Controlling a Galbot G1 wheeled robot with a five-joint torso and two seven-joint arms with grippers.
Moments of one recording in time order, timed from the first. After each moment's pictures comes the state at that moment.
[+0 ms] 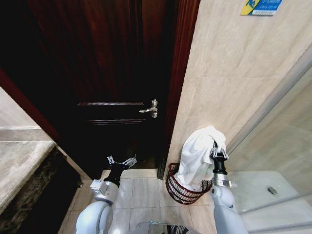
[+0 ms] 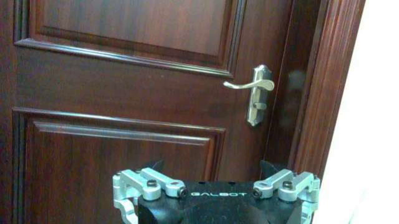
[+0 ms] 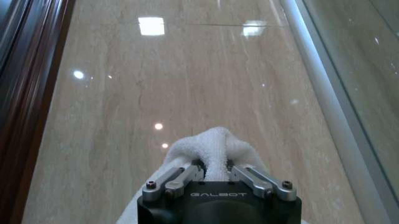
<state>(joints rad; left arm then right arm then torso) 1.74 -1.61 -0.56 -2.35 -0.11 0.15 0.17 -1.26 1.48 0.77 1.52 0.40 0.74 -0.33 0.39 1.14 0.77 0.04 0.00</state>
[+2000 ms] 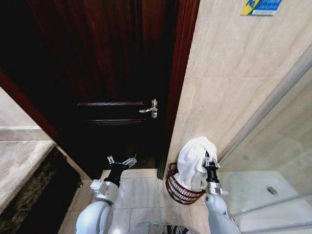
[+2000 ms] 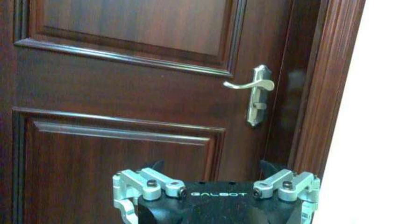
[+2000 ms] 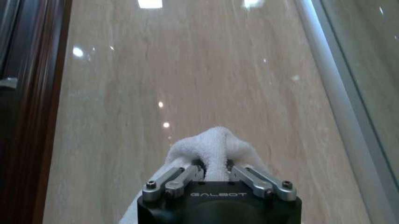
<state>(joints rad) 1.74 -1.61 -0.56 -2.35 -0.11 0.15 0.17 -1.26 1.50 0.75 1.33 0.41 0.82 -0.38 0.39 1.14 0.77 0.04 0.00</state>
